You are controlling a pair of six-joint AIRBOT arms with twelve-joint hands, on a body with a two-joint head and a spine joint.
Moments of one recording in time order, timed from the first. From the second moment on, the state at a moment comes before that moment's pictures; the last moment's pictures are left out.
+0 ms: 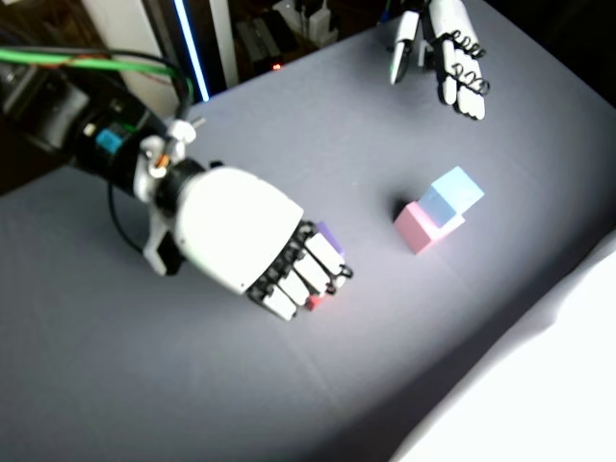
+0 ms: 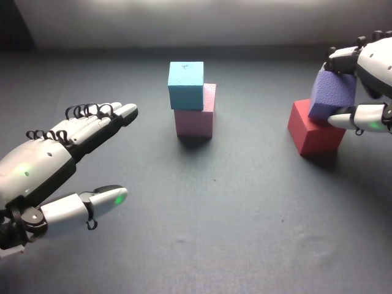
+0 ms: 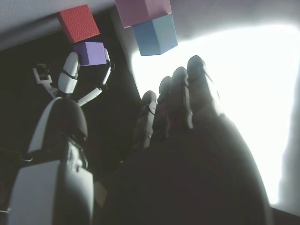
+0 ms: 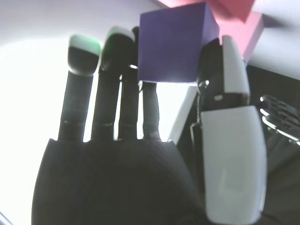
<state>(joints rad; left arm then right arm) 1.08 -1.03 1.10 -0.16 -1.27 0.55 -0.58 -1.05 1.17 0.56 0.65 -1.35</state>
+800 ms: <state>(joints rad) 1.08 -1.03 1.10 -0.16 -1.27 0.55 -0.58 -1.06 1.19 0.58 0.65 -1.35</state>
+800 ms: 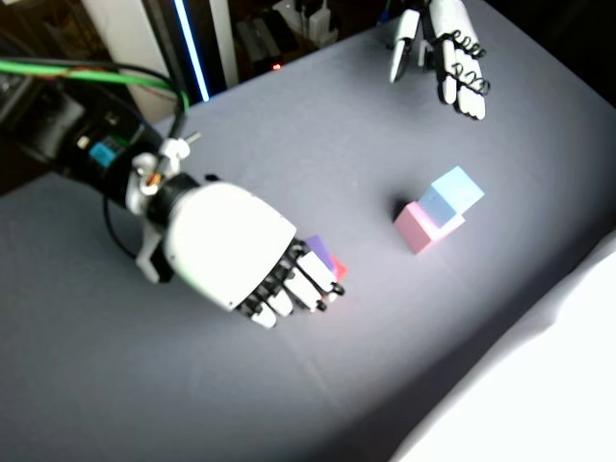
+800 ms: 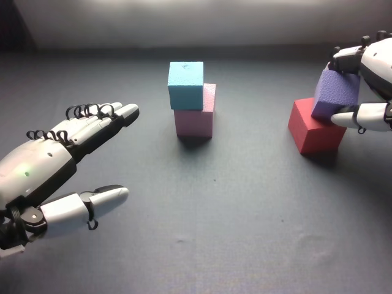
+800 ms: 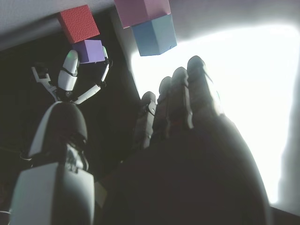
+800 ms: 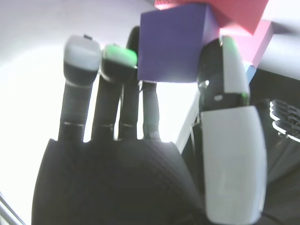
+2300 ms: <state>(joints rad) 1.08 -1.03 1.10 -0.17 -1.28 0.55 -0.68 -0.92 1.01 0.53 0.84 -1.35</state>
